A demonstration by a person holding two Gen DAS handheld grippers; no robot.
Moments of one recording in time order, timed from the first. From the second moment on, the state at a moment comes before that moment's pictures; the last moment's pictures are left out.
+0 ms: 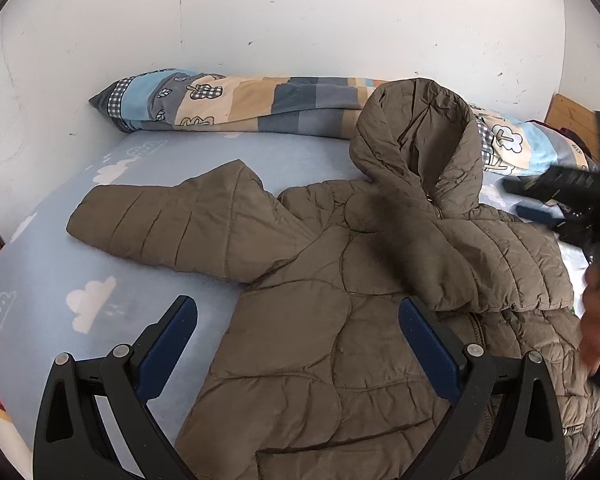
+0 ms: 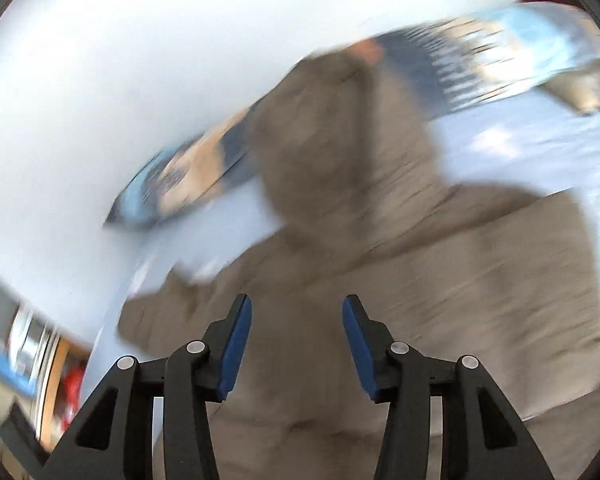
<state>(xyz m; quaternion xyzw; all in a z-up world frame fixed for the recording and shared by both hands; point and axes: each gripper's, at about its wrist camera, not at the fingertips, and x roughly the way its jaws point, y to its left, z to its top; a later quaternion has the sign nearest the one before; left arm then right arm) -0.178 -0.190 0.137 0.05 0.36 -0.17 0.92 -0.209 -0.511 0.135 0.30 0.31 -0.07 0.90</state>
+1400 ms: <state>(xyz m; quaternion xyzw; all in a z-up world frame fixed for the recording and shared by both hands) -0.107 -0.081 0.144 -0.08 0.42 -0.09 0.90 -0.268 -0.407 0.143 0.16 0.41 -0.12 0.89</state>
